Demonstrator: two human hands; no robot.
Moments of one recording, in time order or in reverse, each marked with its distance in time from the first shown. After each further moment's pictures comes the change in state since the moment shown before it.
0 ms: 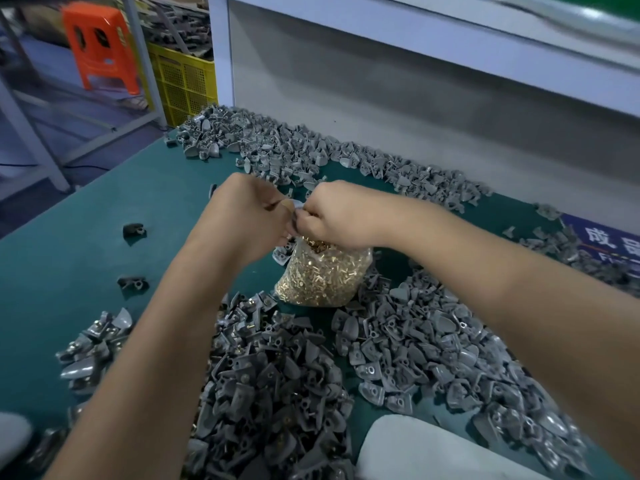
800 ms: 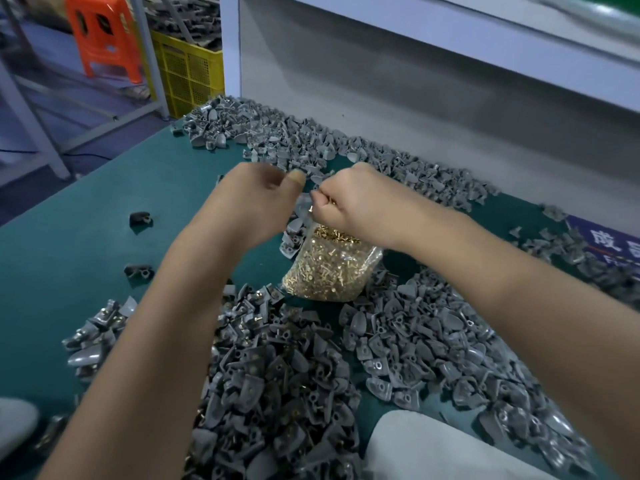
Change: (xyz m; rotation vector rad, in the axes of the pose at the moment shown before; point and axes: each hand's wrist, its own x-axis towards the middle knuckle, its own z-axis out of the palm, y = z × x) left_hand -0.001 0.005 -0.011 0.034 -0.015 -0.032; right_hand -0.010 0.001 0.004 0.048 0.177 -0.065
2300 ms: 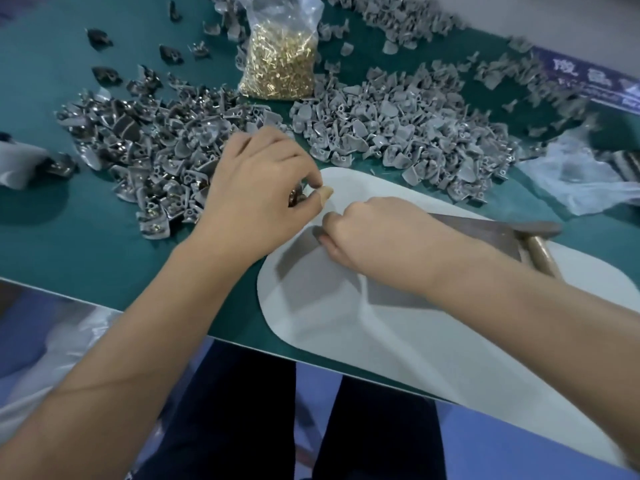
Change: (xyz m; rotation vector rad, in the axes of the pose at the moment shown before) left_hand -0.229 -0.044 0.098 0.512 0.117 0.713; right_hand -0.280 -0.062 0.116 -0.500 -0.098 -0.115
